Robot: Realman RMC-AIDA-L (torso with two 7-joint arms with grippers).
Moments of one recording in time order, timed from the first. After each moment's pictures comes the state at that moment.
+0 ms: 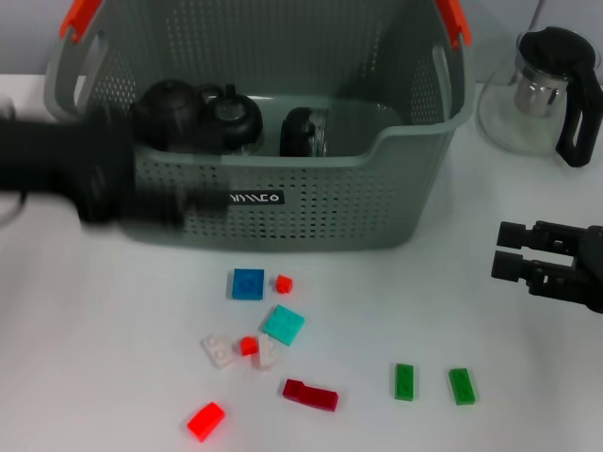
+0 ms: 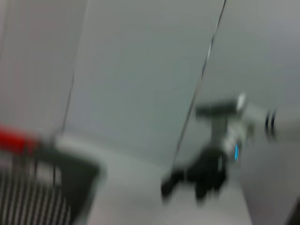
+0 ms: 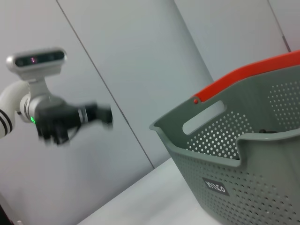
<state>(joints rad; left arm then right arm) -0.52 -2.03 0.64 1.15 1.88 2.05 -1.80 0.42 2.02 -0.61 -0.65 -1.93 -1.82 1.54</state>
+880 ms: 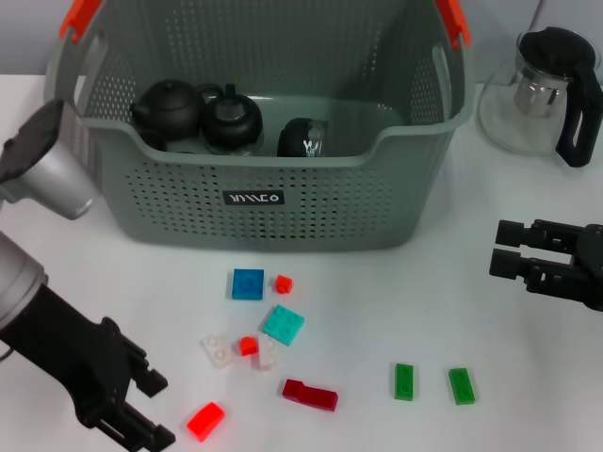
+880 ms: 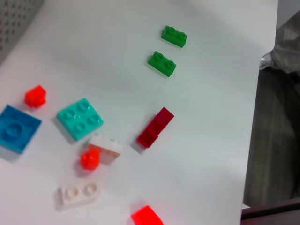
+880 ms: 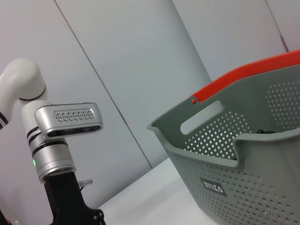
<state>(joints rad) -0.51 -2.10 1.05 1.33 2.50 2.06 -2.00 0.43 2.02 -0.61 -0.65 -1.93 -1.81 1.54</state>
